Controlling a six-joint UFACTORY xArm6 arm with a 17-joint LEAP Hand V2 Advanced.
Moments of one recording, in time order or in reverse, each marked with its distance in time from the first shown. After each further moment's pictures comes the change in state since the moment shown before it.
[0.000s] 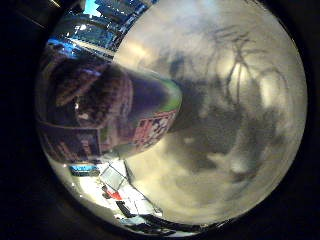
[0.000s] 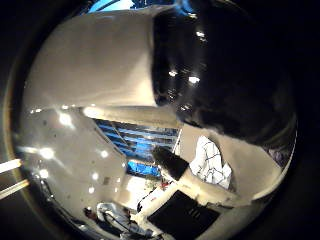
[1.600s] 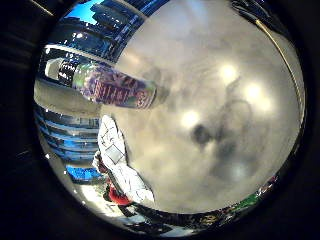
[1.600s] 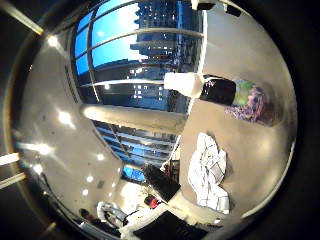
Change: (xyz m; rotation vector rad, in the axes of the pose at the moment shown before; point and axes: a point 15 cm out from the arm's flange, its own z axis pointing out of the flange) arm -0.002 0.023 -0.119 0.120 0.049 0.000
